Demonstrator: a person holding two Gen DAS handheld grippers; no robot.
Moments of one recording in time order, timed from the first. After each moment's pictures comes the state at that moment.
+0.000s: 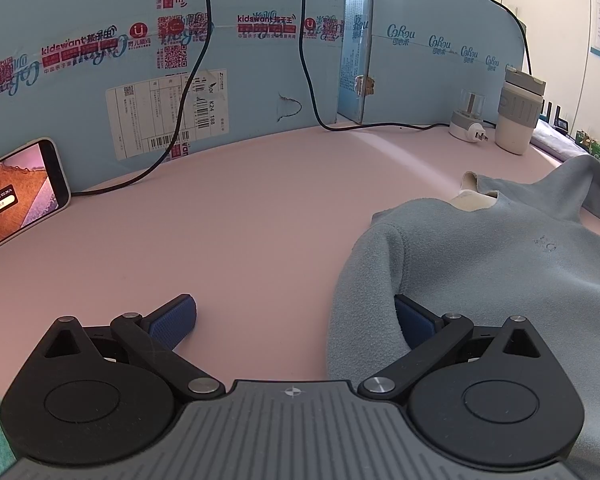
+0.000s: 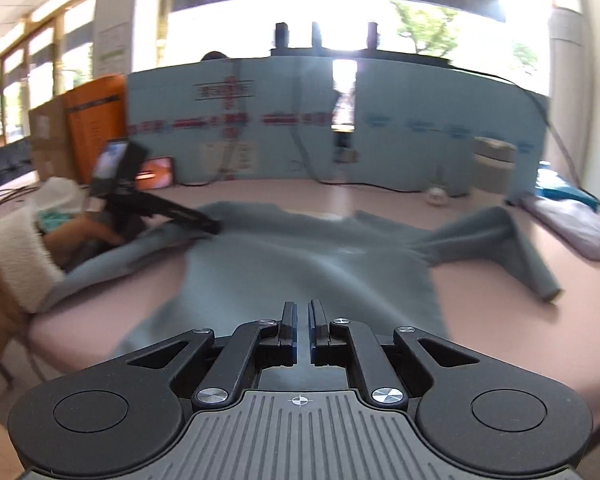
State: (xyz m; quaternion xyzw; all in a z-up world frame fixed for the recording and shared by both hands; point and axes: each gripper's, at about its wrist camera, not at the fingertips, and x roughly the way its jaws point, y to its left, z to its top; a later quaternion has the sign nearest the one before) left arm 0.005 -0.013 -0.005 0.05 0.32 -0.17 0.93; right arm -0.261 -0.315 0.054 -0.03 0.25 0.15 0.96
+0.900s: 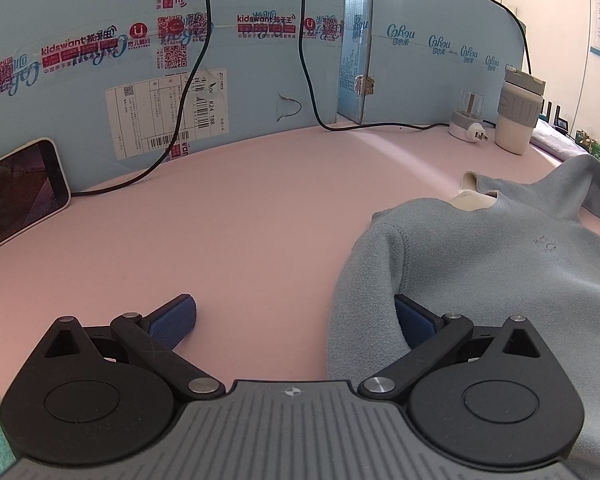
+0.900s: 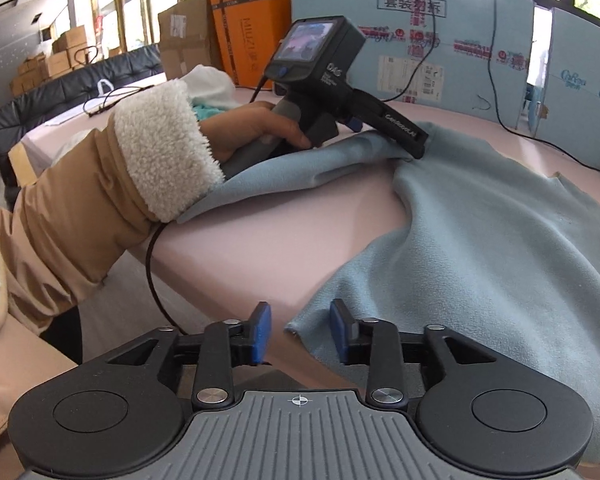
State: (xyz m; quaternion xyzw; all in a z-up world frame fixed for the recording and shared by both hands) left arm 0.006 -0.012 -0.005 0.05 0.32 -0.18 0.93; right arm -0.253 -0.208 0.014 -0.10 0.35 0.31 0.88
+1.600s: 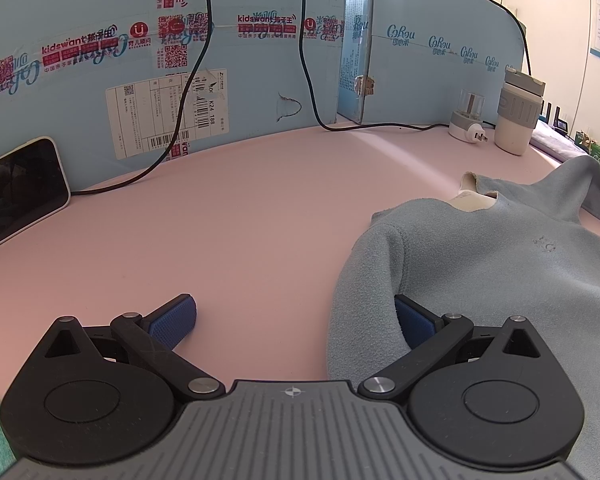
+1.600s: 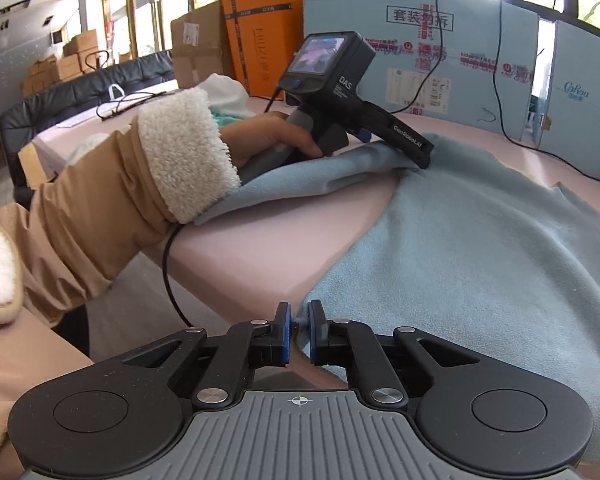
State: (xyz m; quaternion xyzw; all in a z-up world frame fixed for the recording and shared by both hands) left arm 0.005 -0.012 -0.004 0.05 0.32 -0.18 0.93; right arm -0.266 -0.217 0.021 -0.10 0.33 0.32 0.88
